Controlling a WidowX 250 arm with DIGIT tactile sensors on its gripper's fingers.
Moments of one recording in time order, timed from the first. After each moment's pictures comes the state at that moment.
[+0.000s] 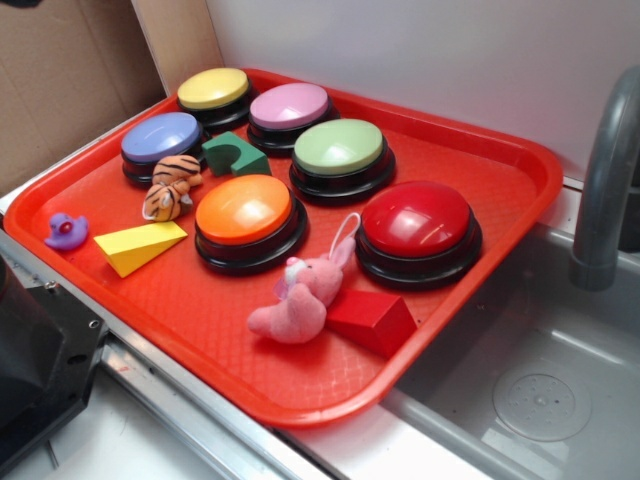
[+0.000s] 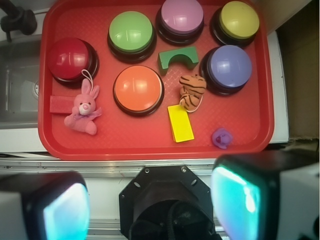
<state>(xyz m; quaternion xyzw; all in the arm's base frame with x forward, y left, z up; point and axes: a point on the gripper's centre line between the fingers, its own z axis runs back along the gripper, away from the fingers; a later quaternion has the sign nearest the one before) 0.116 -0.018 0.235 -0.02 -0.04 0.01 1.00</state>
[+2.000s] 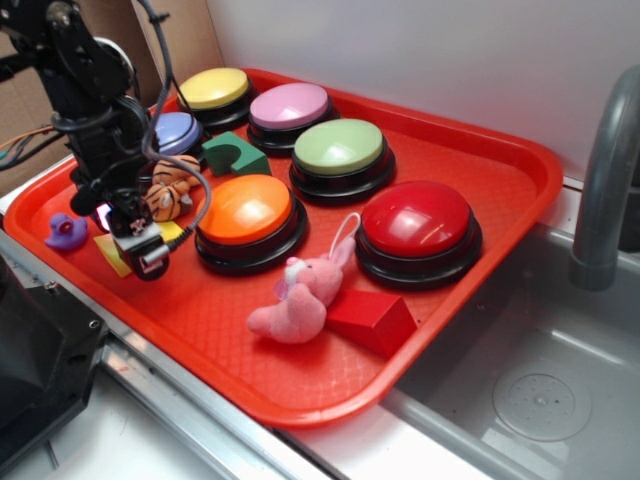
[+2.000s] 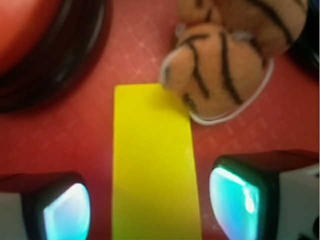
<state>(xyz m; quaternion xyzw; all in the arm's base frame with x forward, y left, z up) 0.143 0.037 0.017 0.00 0.02 -0.05 1.00</state>
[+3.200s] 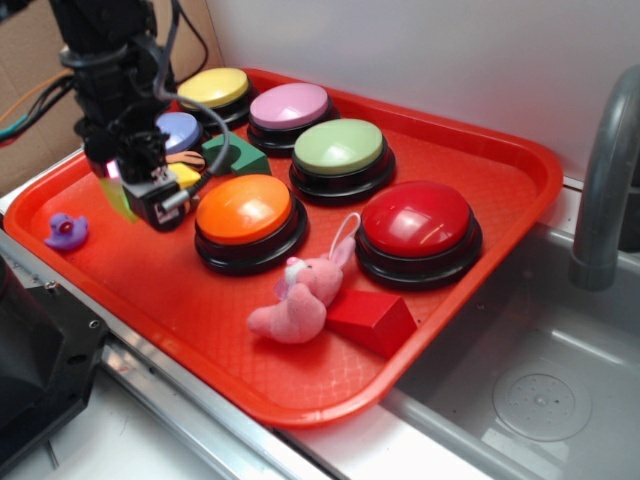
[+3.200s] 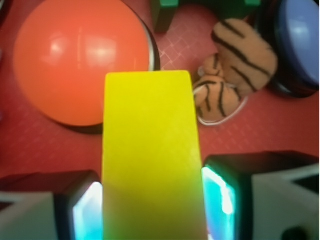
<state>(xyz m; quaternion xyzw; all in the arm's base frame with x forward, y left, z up) 0.159 -0.009 0.086 0.01 0.01 -0.03 1.00</state>
